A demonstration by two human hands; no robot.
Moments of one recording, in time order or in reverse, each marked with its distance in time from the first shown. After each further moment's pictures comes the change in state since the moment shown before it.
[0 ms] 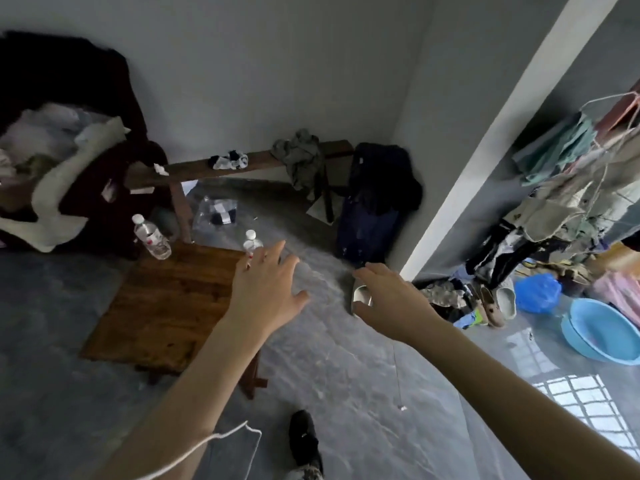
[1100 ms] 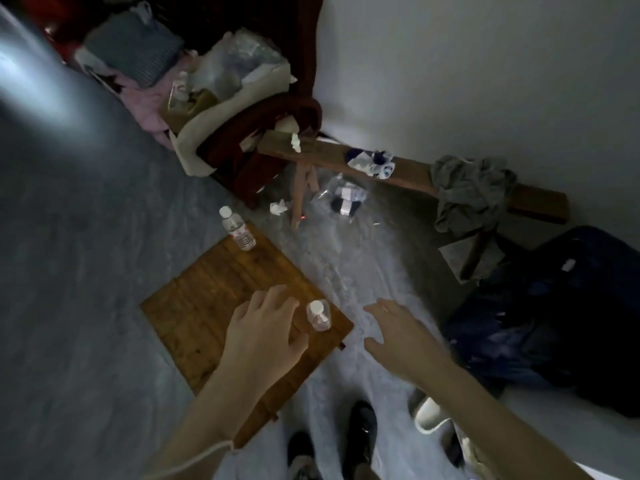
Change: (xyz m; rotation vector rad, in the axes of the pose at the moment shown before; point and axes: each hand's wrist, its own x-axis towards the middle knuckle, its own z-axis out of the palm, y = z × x) left_hand 0.274 -0.127 0.041 -0.150 -0.065 -0.705; right_hand 0.477 -0.012 0.015 -0.003 -0.434 -0.537
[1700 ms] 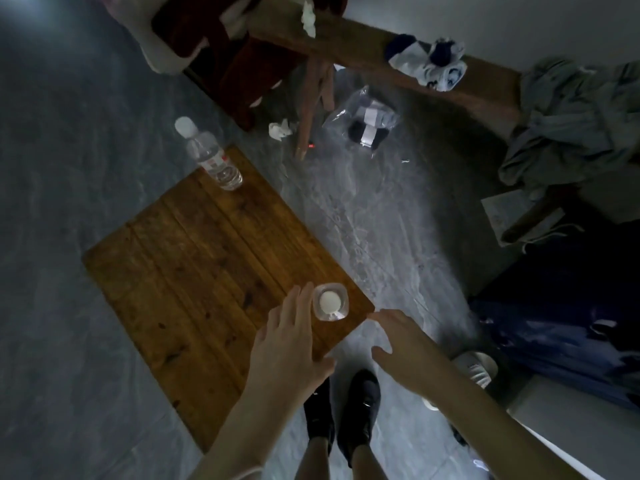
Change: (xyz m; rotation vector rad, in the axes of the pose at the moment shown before) left_hand 0.093 -0.029 0.217 -0.328 -0.213 -0.175; right_hand 0.146 0.097 0.165 0.097 -0.274 0.070
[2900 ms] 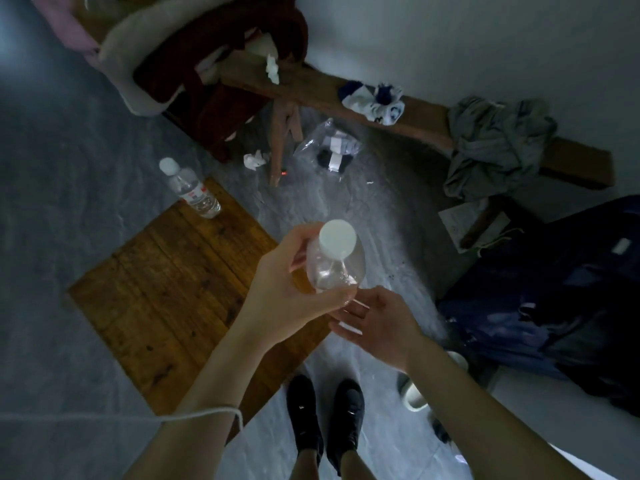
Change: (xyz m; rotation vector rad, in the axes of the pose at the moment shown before) left_hand 0.004 0.079 -0.117 -0.798 0.159 0.454; right_hand -0.031 -0.039 -0.065 1.766 -0.125 0.320
